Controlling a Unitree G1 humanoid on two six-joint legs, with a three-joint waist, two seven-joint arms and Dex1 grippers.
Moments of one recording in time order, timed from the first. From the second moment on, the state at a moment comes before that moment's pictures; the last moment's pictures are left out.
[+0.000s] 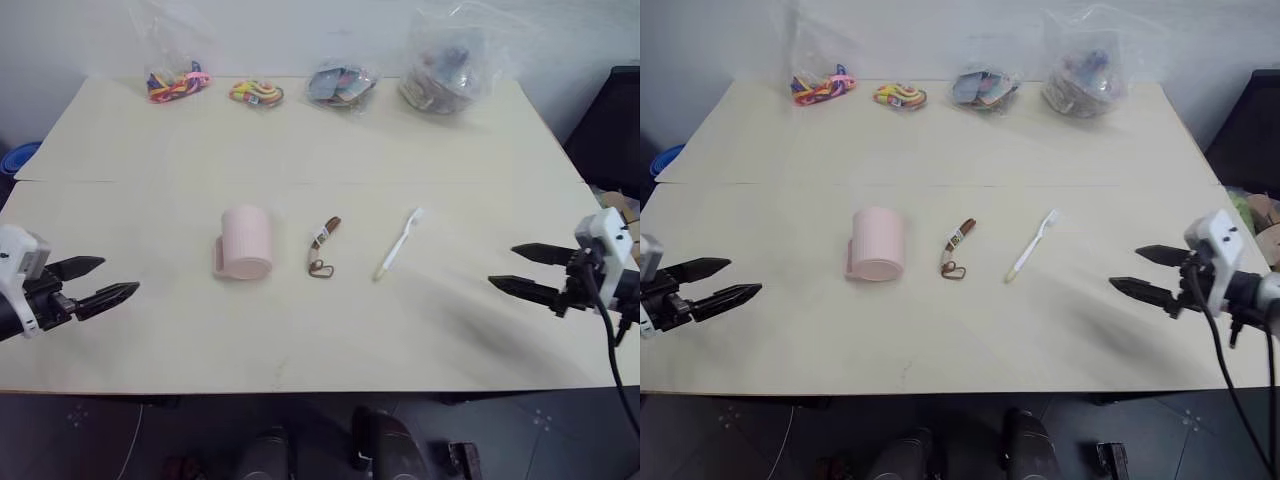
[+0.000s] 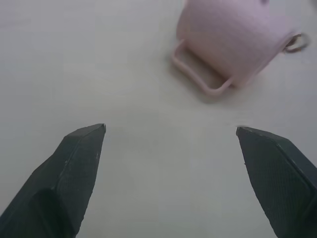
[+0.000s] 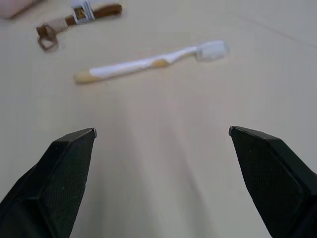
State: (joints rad) left arm 0.01 1.00 0.61 -0.14 -0.62 0.70 -0.99; right arm -0.22 -0.91 -0.34 -0.15 0.61 0.64 1.02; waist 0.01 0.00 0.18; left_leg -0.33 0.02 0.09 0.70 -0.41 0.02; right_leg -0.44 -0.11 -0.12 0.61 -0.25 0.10
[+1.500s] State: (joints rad) left arm -0.36 1.11 0.33 -0.33 -0.79 0.80 -1.10; right arm -0.61 -0.12 0.21 0.11 0.21 0.59 0.49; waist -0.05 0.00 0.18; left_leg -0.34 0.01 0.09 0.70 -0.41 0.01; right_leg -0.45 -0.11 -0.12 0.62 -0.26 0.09
